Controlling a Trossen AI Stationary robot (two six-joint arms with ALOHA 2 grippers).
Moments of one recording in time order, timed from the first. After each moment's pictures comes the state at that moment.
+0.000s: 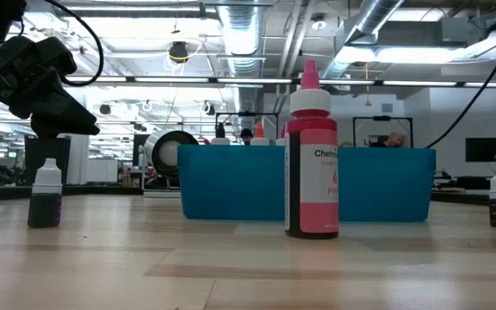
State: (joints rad) left arm -0.21 0.22 0.13 -0.33 -0.39 -0.48; right arm 0.89 1.20 0.76 -0.90 0.29 1.18
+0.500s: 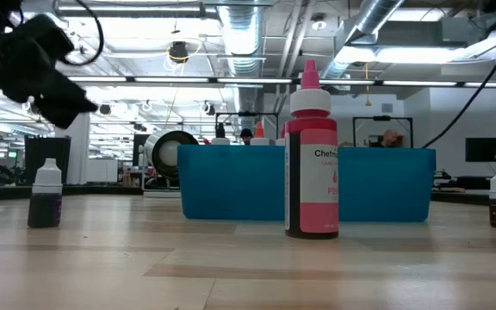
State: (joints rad) left arm -0.21 0.22 0.13 -0.20 -0.18 -0.32; right arm 0.79 1.20 0.88 -0.96 0.22 1.11
